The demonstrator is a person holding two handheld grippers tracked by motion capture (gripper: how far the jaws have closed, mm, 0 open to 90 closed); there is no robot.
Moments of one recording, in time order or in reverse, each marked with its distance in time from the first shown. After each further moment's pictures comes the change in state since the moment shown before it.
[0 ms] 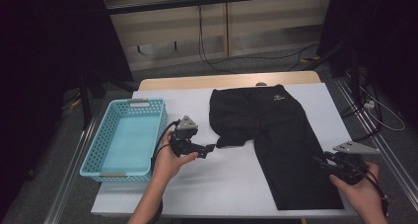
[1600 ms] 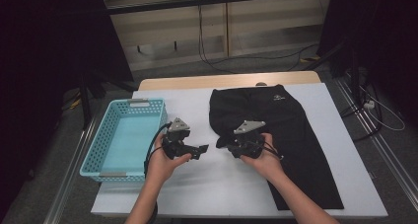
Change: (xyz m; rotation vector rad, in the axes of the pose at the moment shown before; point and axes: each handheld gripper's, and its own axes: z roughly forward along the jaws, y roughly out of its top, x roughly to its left) left arm 0.009 -0.013 -0.012 -0.009 0.031 -0.052; right arm 0.168 0.100 0.128 0.000 0.317 -0.263
